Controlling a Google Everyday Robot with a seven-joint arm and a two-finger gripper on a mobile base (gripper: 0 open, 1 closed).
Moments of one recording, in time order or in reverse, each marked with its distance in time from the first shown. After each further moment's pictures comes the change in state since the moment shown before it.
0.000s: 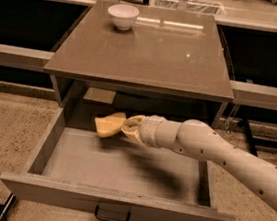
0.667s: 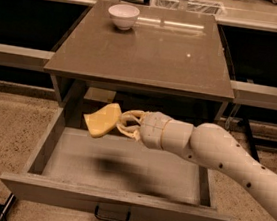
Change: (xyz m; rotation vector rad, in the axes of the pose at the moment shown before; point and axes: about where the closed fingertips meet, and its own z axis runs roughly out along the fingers) arm -0.086 0.032 -0.062 0.026 -0.139 -0.285
